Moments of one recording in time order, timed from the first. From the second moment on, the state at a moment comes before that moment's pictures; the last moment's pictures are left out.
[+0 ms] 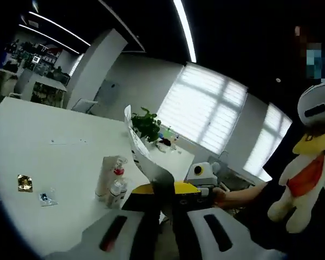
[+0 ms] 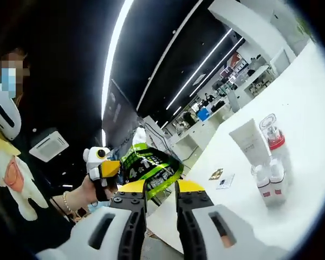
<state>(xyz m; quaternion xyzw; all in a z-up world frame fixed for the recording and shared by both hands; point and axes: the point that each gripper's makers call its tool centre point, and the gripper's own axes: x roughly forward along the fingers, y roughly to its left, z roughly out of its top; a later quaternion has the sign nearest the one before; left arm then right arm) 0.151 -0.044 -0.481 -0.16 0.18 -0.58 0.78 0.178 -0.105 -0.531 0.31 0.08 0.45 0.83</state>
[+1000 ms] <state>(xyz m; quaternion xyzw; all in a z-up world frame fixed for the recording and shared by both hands) 0.156 -0.045 -0.489 -0.19 0.24 -0.62 0.72 0.154 -0.078 -0.490 0.35 0.09 0.58 0.73</state>
